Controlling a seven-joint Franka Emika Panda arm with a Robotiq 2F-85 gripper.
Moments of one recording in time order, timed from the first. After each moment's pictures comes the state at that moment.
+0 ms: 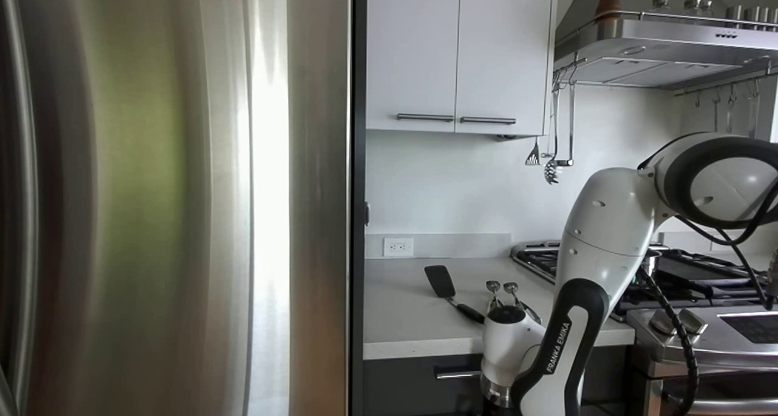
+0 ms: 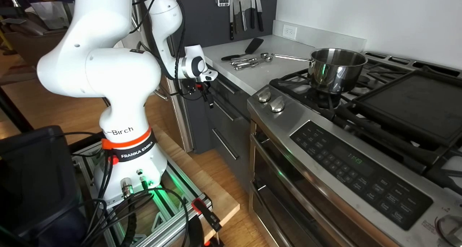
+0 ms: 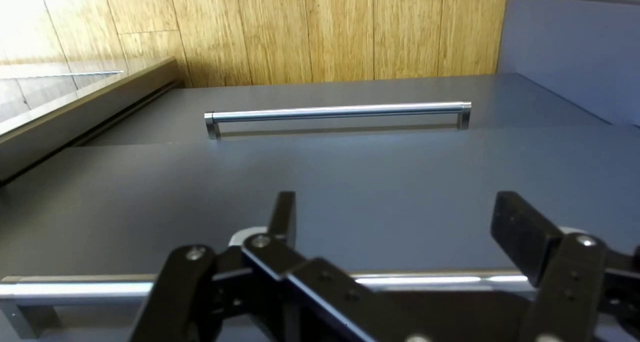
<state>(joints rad) 0.82 0.66 -0.23 -2.23 0.01 2.94 0.90</state>
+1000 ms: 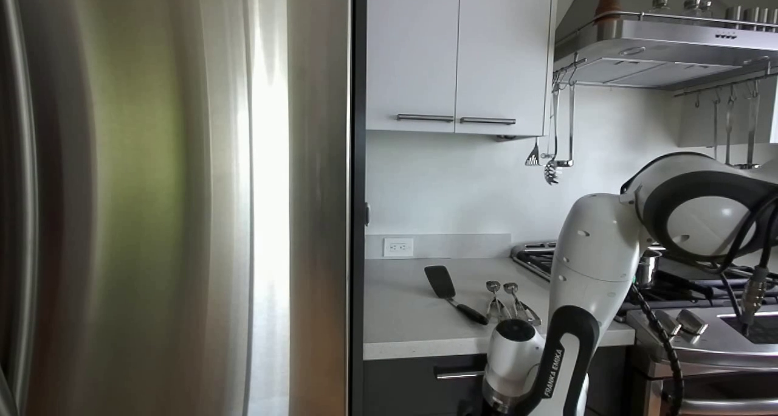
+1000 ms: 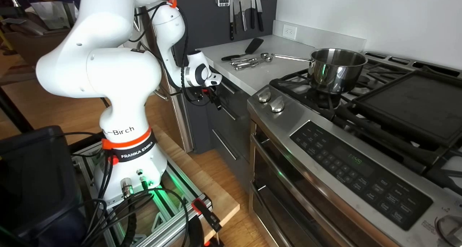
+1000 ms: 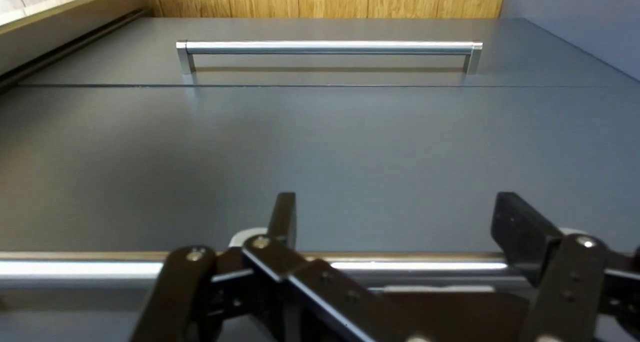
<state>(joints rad) 0.87 0.78 -0.30 -2.19 0.05 3.13 0.82</state>
